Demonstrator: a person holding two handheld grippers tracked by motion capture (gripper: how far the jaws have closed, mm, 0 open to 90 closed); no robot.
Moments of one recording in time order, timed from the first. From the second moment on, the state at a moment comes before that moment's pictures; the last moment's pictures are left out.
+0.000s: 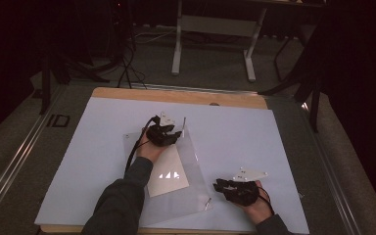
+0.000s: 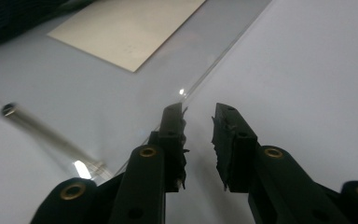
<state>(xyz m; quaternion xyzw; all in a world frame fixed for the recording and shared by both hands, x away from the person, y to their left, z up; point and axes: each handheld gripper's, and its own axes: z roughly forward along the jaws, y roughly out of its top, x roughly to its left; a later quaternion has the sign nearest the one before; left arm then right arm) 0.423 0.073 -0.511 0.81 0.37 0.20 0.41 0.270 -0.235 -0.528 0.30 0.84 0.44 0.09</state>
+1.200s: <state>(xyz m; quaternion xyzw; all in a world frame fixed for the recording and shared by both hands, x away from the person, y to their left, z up) 0.463 0.051 -0.518 0.81 0.39 0.18 0.40 0.229 -0.218 -0.528 0.20 0.88 0.44 0.07</state>
